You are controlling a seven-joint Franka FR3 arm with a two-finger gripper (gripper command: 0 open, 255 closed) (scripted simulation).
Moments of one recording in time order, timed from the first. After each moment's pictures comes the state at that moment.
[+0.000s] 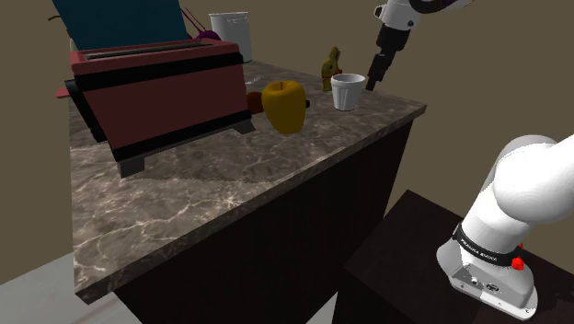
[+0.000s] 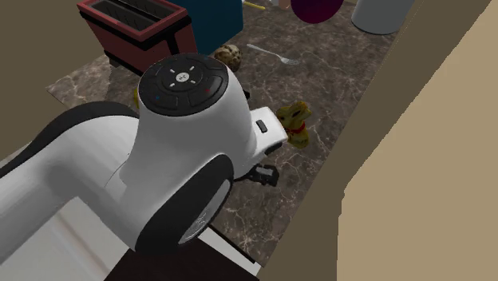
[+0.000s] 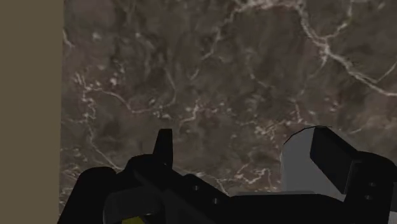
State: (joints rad) arm 0.07 -0.64 -0.20 -2.33 -0.12 1.92 -0.28
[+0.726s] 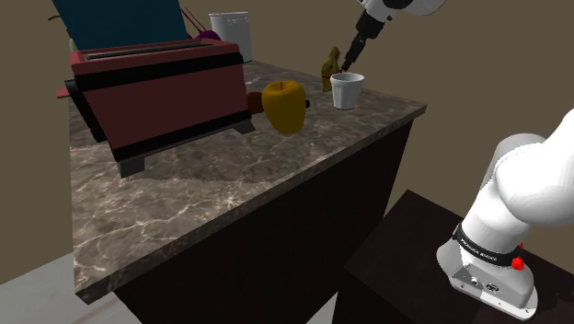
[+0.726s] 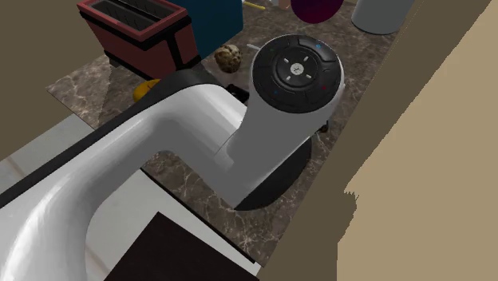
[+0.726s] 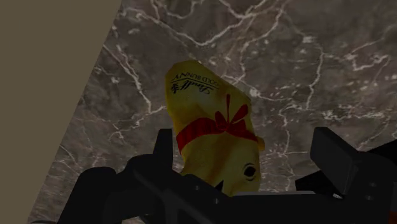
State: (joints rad) arm 0.23 -0.39 -0.44 -2.13 0.02 2.25 -0.74
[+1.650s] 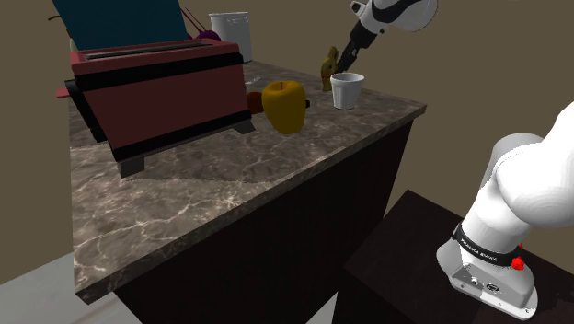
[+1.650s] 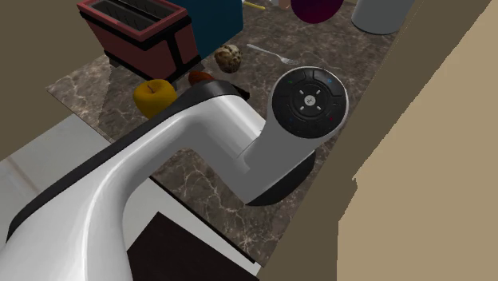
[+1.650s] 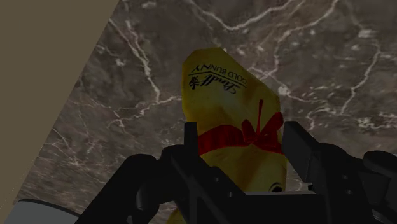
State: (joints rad) arm 0.28 -0.33 -0.51 -2.16 0.11 2.39 -0.90
